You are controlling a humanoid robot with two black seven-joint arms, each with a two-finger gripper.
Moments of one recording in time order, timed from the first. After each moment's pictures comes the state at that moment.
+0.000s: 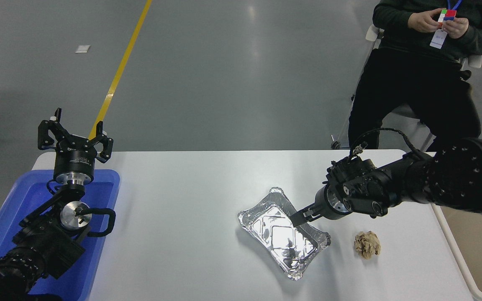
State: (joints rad) left arm -0.69 0.18 -0.83 -0.29 -0.15 -0.55 -0.64; right arm 1.33 0.00 -1.08 0.82 -0.59 0.24 0.14
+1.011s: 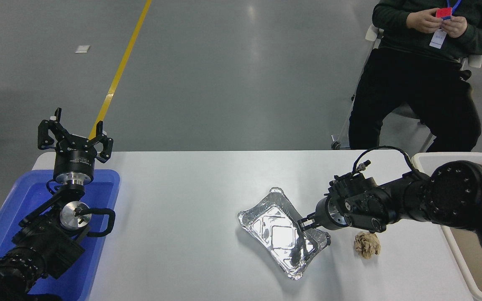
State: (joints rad) left arm -0.69 0.18 -0.83 -0.29 -0.15 -0.55 -0.64; right arm 1.23 0.00 -1.06 0.76 -0.61 0.16 0.14
